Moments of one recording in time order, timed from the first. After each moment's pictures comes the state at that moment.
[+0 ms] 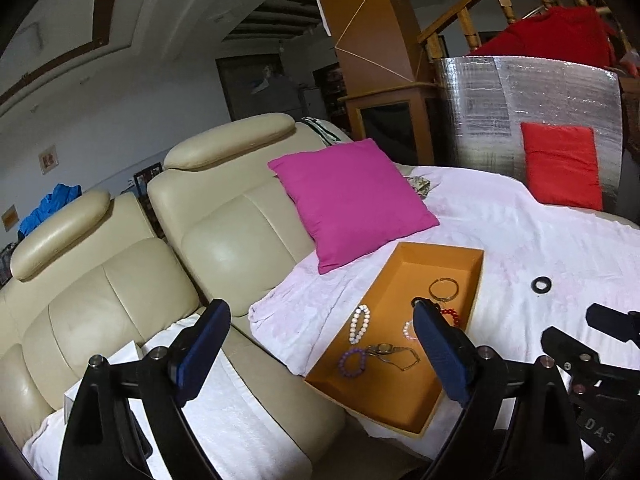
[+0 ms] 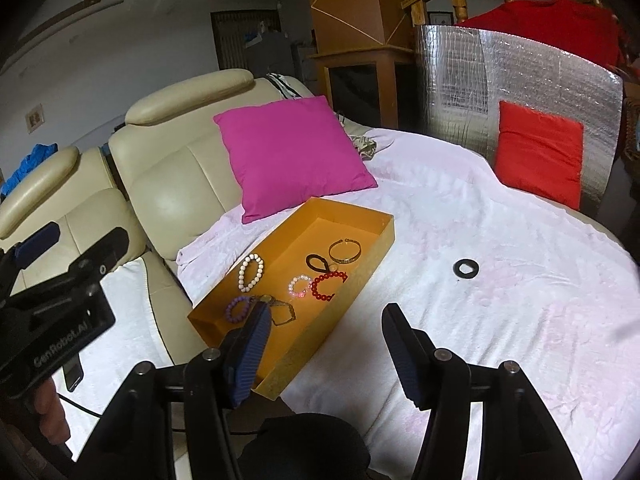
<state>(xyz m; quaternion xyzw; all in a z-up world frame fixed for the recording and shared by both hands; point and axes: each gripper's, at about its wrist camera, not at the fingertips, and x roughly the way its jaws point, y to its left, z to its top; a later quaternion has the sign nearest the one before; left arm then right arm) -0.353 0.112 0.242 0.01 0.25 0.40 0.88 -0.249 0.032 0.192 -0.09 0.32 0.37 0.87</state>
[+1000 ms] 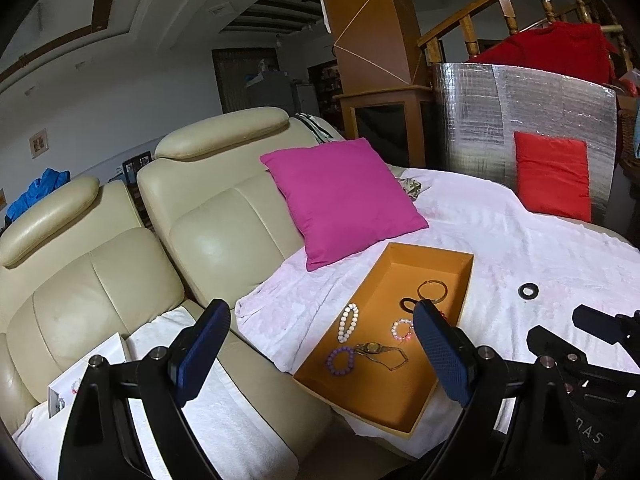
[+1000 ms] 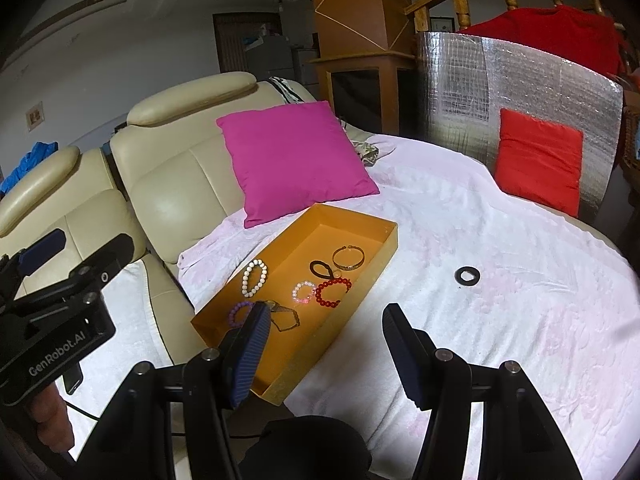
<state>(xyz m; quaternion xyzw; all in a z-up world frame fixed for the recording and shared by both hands) -0.359 0.118 0.243 -0.01 0.25 0.39 0.89 -0.257 0.041 0.199 -0.09 0.32 0.37 0.87</state>
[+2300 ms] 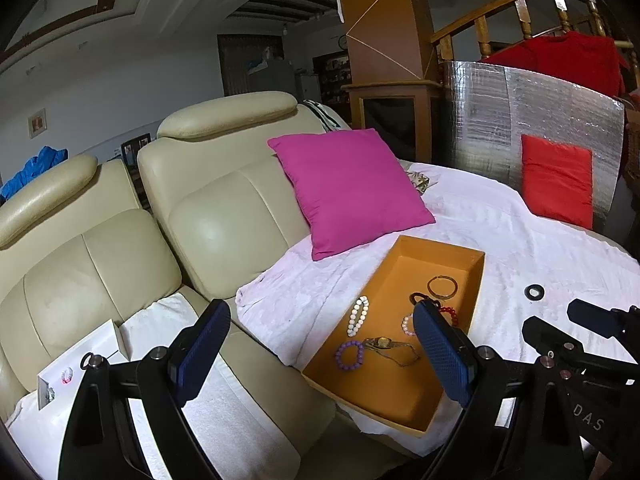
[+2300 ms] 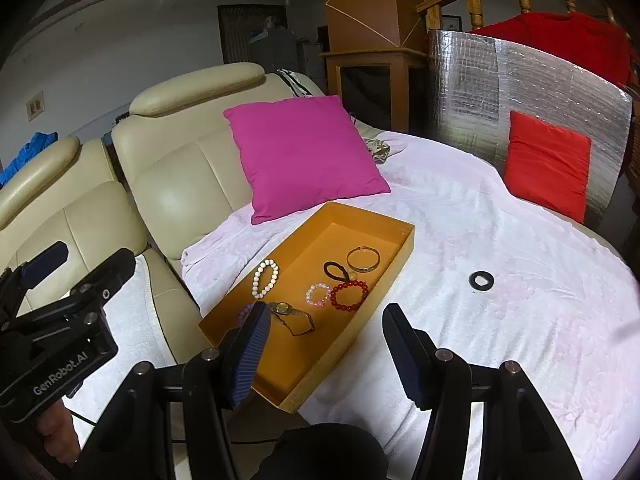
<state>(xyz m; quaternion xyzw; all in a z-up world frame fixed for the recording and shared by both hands) -0.372 0.156 0.234 -0.05 0.26 0.38 0.89 -0.261 0.080 0.197 -0.11 0.32 0.37 0.86</state>
